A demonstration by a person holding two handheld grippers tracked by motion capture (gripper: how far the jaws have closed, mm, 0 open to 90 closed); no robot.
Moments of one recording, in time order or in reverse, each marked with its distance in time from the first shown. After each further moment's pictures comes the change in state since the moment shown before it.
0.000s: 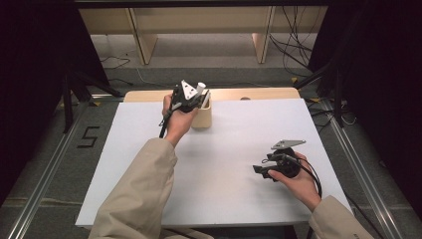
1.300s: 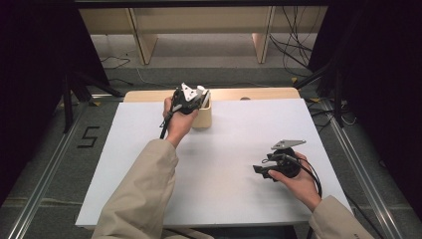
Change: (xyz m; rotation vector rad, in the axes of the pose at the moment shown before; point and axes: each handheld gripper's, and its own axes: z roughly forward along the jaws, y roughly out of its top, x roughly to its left) left arm 0.001 -0.011 0.008 0.040 -0.002 -0.012; right arm 0.000 0.000 0.000 -0.001 0.001 -0.004
